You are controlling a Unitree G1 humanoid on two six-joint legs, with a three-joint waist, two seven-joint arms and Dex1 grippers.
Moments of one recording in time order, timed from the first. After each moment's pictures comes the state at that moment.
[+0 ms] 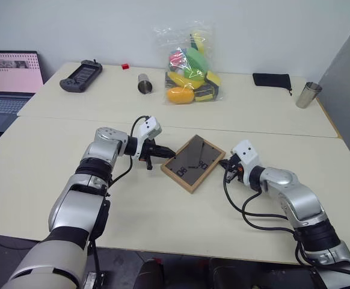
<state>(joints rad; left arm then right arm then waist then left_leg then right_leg) -1.03 0.47 -0.17 0.97 -0.05 0.19 -1.37 -0.44 -0.46 0.19 -0.11 0.19 0.65 0.53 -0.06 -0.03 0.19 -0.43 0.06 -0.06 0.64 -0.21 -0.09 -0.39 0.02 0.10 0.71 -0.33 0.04</state>
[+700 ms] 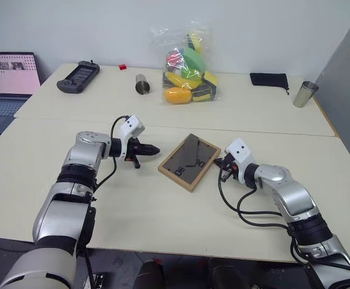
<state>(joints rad) -0.95 0.56 -0.11 0.87 -0.07 0.28 -1.27 -0.48 -0.43 0.21 -0.04 0.14 0.61 0.59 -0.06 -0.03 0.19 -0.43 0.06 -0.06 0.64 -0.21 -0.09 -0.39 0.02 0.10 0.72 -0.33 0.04</state>
